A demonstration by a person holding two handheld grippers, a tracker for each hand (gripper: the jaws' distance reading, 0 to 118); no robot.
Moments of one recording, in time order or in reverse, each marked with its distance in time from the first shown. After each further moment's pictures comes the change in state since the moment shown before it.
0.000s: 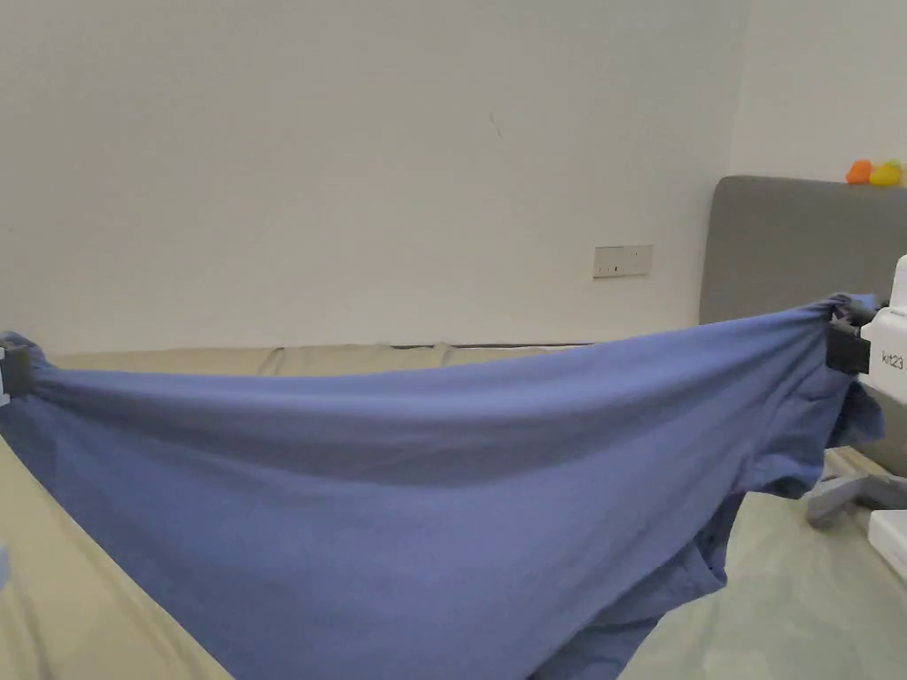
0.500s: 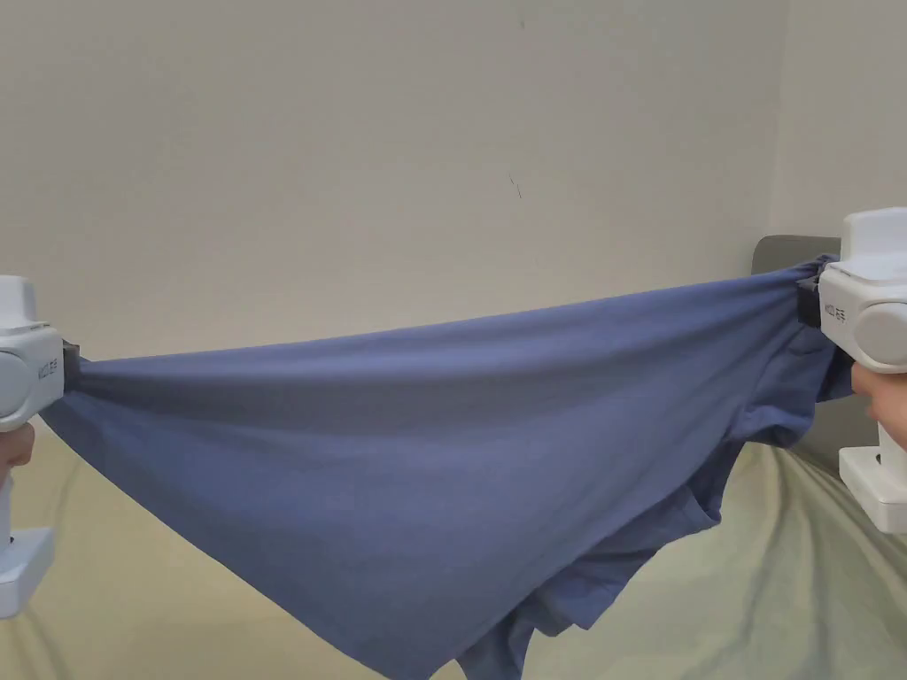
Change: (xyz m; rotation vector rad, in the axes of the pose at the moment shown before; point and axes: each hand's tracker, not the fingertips) left arm 0.062 0.054 -0.158 0.085 0.101 -0.042; right arm -0.050 0.062 -0.195 0.080 -0.135 0.065
